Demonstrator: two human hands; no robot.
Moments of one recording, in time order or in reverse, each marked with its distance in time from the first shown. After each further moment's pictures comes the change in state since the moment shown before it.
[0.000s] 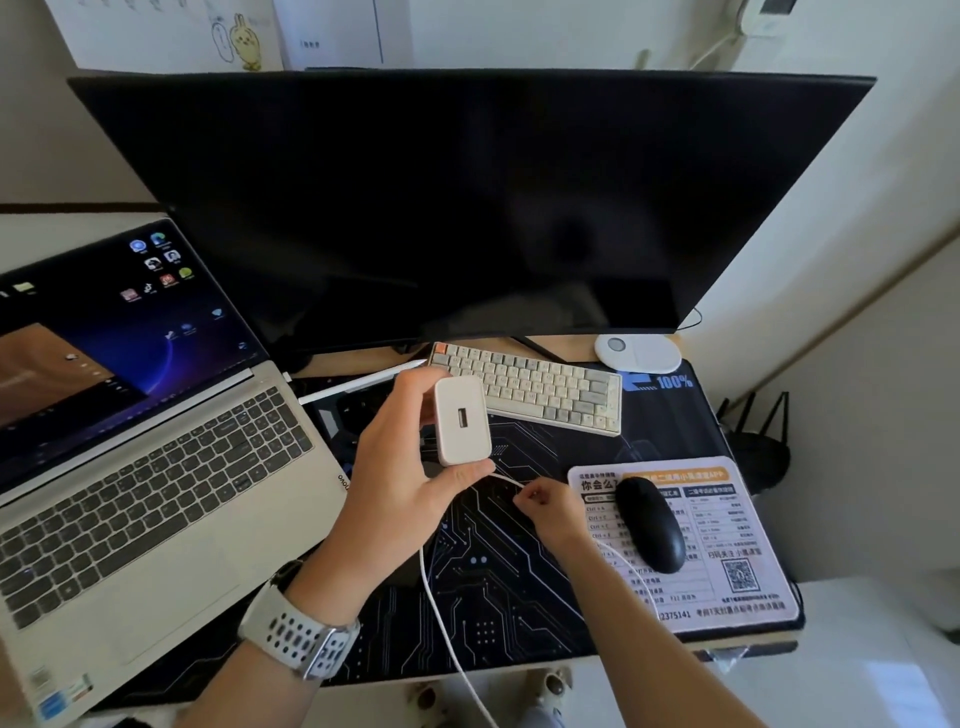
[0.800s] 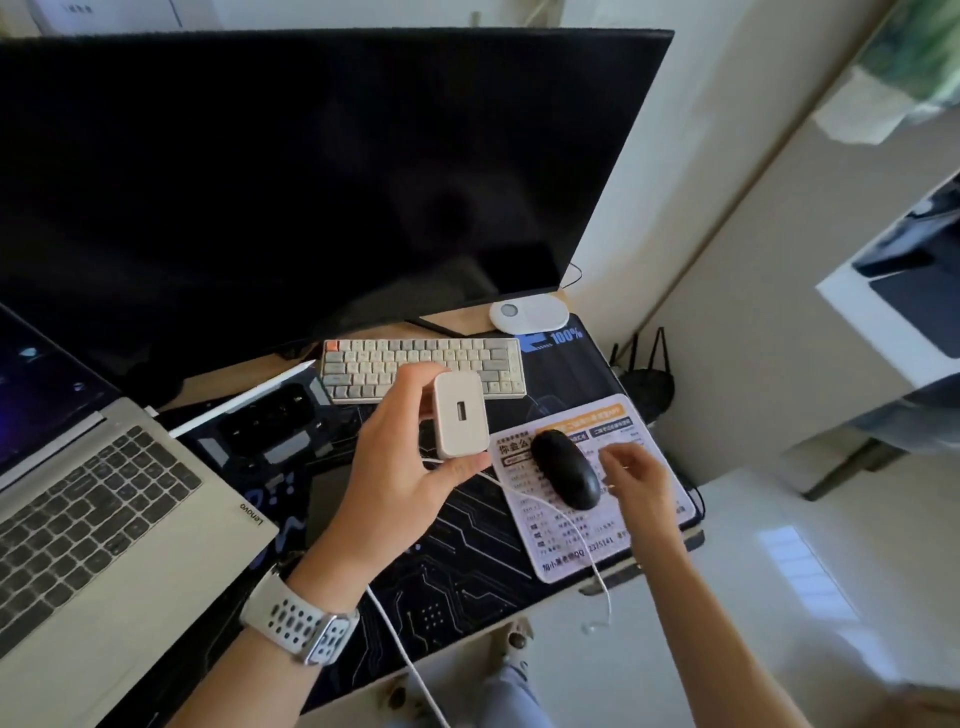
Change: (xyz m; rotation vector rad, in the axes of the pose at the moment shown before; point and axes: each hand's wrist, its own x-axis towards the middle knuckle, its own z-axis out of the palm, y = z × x) left_hand 0.011 0.003 0.059 -0.145 -0.223 0.139; right_hand -0.080 0.064 -0.132 0.414 0.531 0.056
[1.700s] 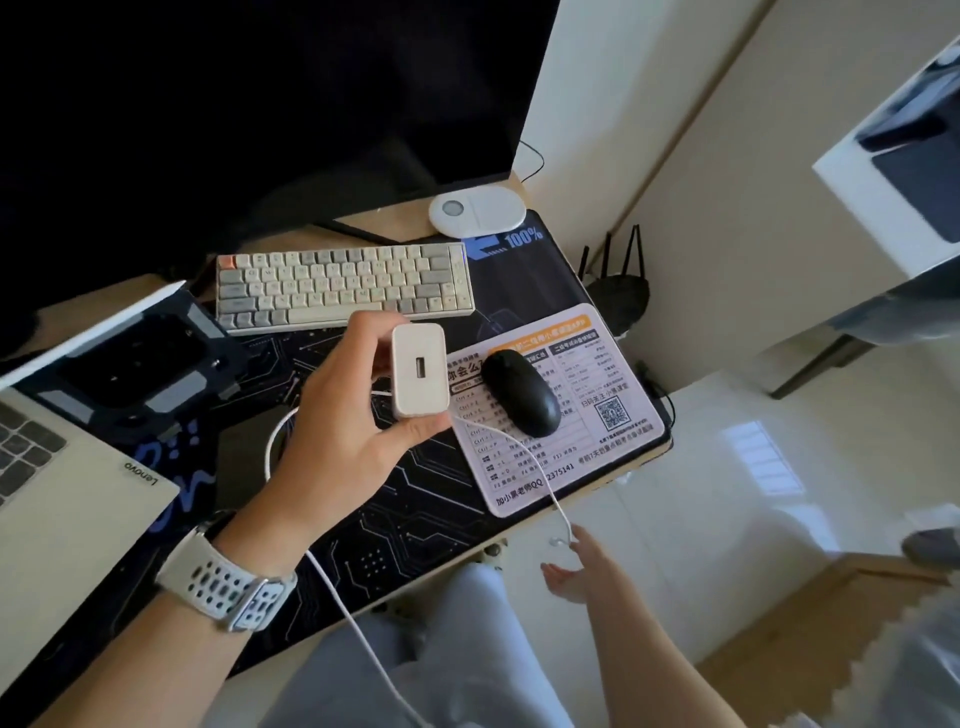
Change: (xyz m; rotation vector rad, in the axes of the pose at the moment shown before) left_hand -0.002 -0.044 0.051 -0.002 -0.150 -0.092; right_hand -0.055 0.199 0.002 0.610 0.089 1.274
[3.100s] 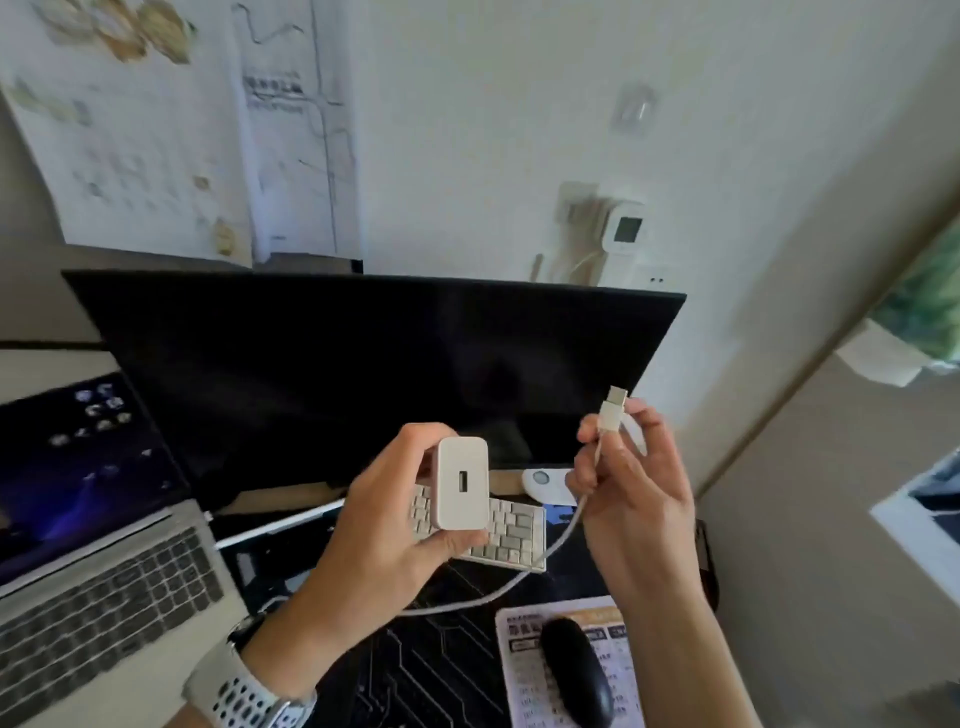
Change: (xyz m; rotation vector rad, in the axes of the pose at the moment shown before) left_hand 0.021 0.114 -0.107 0.168 0.325 0.173; right_hand -0.405 -0.089 0.188 -0.070 -1.416 -1.167
